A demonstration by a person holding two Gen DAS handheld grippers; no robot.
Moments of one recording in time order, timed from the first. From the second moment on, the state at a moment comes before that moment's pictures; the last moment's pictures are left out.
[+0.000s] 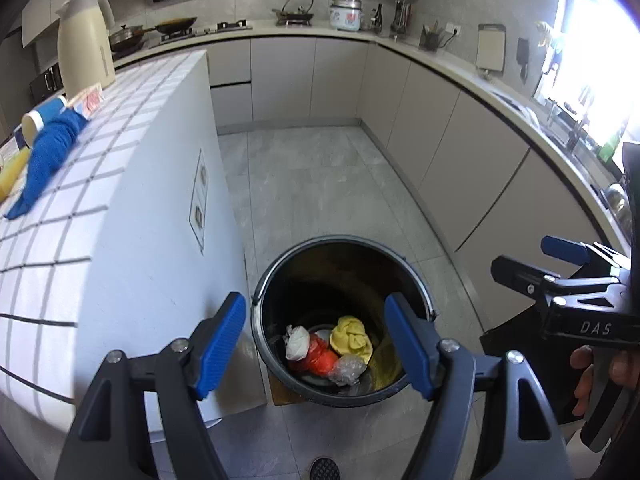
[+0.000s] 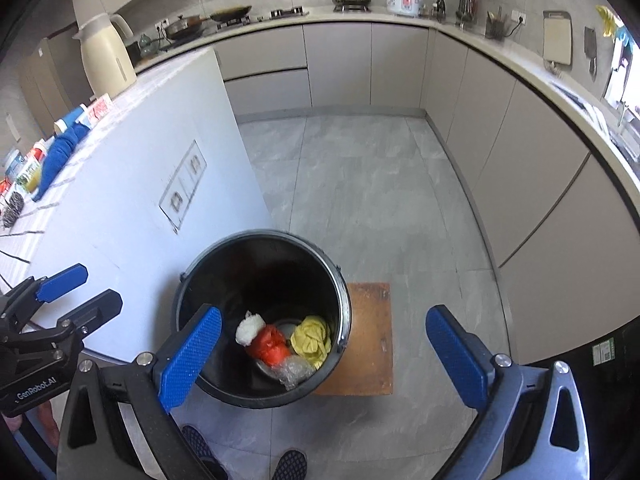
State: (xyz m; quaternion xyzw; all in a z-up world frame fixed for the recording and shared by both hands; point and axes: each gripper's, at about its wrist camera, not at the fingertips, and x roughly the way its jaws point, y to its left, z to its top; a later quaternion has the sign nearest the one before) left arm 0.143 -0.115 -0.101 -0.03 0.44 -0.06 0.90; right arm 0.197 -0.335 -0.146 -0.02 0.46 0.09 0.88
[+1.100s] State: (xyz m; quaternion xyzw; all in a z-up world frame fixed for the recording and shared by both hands) left arm 0.097 -0.023 -0.040 -0.05 0.35 -0.01 0.93; right arm 0.164 -0.256 -0.060 -0.02 0.37 0.12 0.92
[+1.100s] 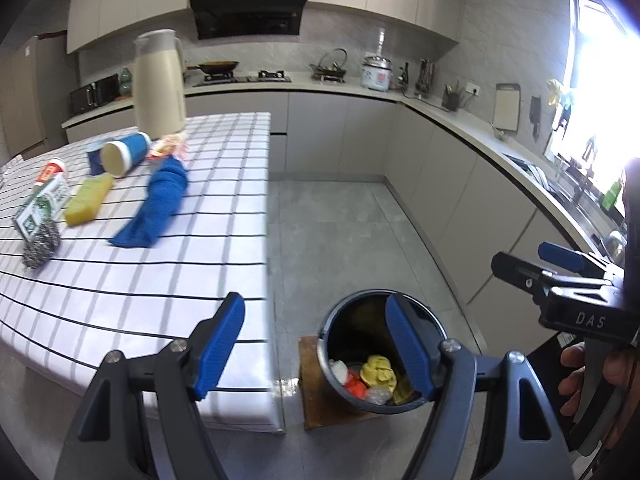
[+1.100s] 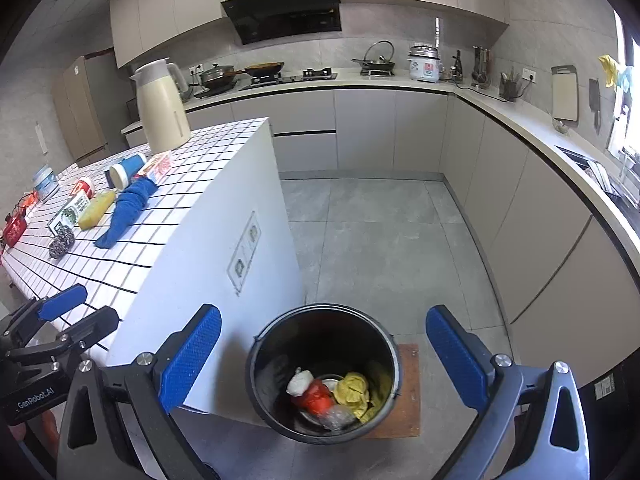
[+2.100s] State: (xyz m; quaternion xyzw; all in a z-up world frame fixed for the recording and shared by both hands) left arm 0.058 0.228 -0.044 -0.10 0.35 0.16 0.92; right arm 0.169 -0.015 -0.052 -0.07 0.34 0.25 0.90
